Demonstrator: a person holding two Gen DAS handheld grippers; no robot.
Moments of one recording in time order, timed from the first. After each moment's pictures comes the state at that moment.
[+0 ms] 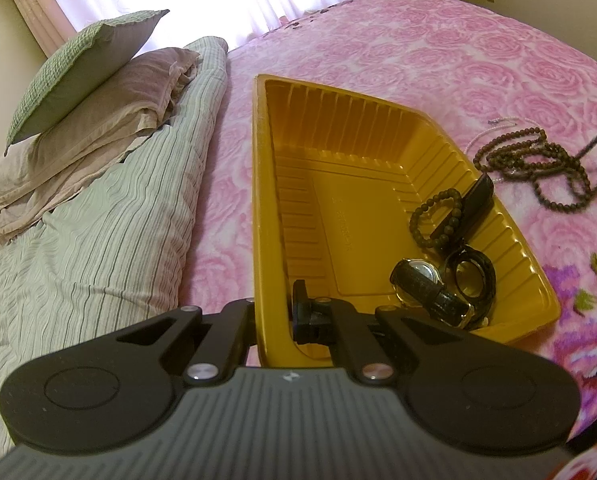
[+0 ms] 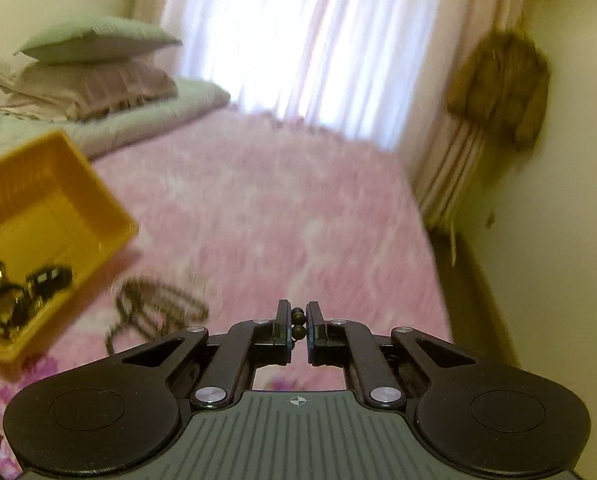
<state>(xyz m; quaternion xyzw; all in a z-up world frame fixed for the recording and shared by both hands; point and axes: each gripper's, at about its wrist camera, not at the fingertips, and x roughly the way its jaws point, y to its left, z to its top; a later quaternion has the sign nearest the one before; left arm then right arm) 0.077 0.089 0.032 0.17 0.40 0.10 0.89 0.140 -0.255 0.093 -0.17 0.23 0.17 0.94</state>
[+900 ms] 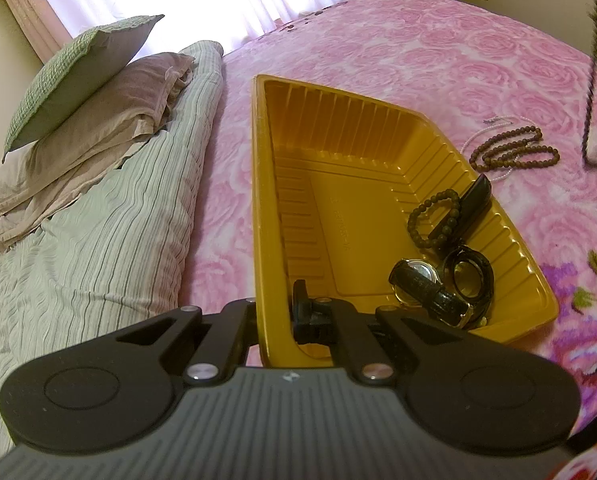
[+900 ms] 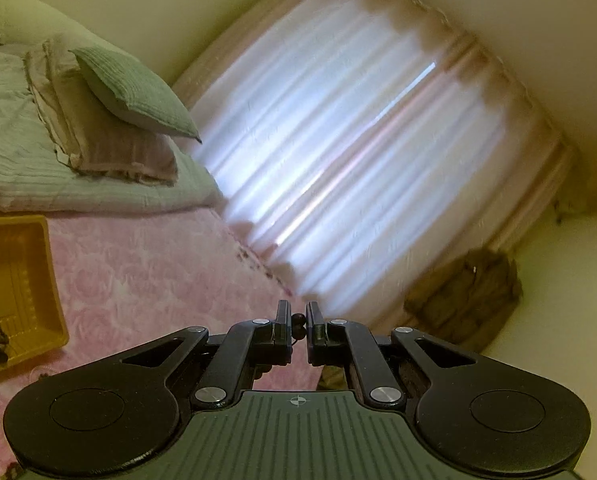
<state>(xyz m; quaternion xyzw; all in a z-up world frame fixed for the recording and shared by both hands) 0.078 0.089 0.034 0.18 0.40 0.09 0.89 0.140 -0.208 0.267 -0.37 0.03 0.18 0.91</state>
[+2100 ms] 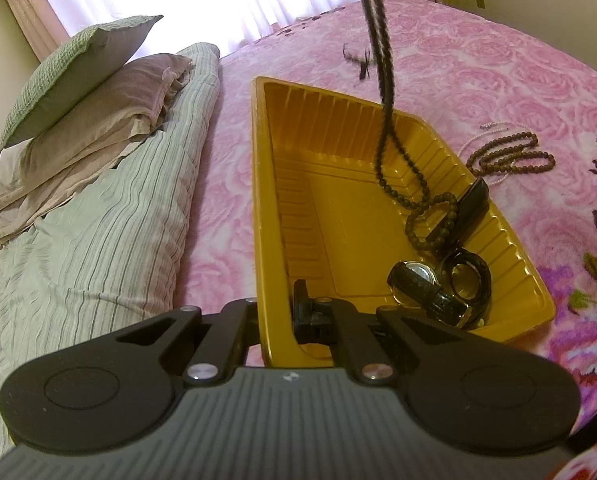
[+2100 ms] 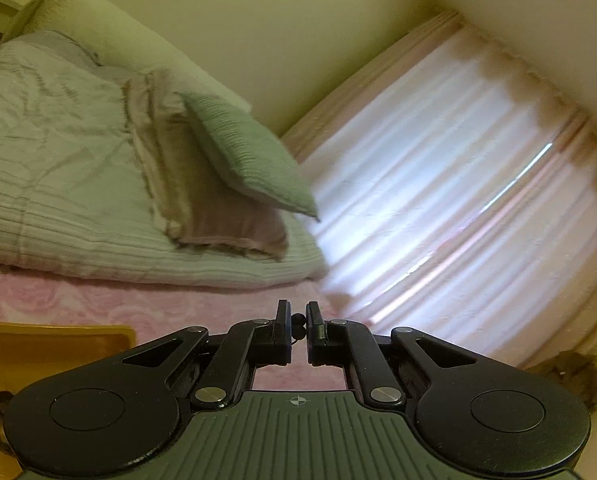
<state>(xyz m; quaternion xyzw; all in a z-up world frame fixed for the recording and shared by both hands) 0.077 0.096 0.034 0.17 0.39 0.08 0.90 0.164 -0.018 0.260 -0.41 0.02 0.36 0.84</state>
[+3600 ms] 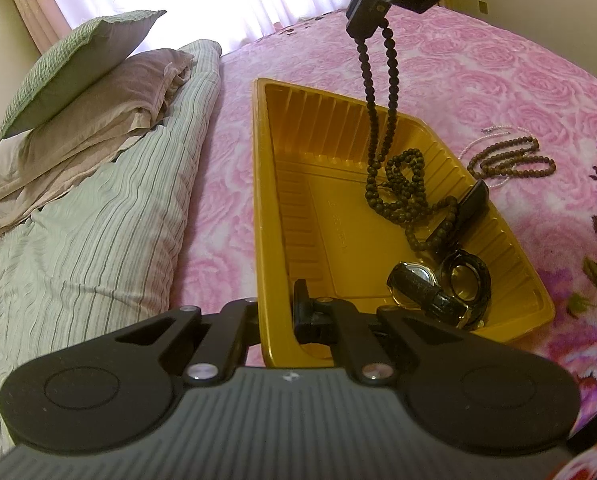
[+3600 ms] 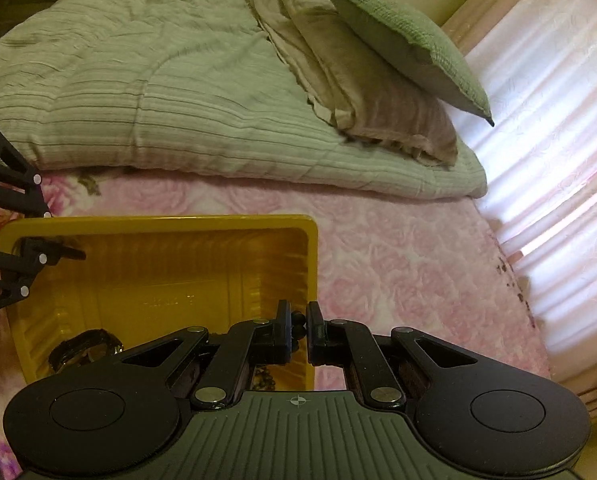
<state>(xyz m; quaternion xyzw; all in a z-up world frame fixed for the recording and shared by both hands) 0.075 0.100 0.033 0.16 0.39 0.08 0.90 0.198 0.036 0.109 -0.43 0.20 0.46 0.75</state>
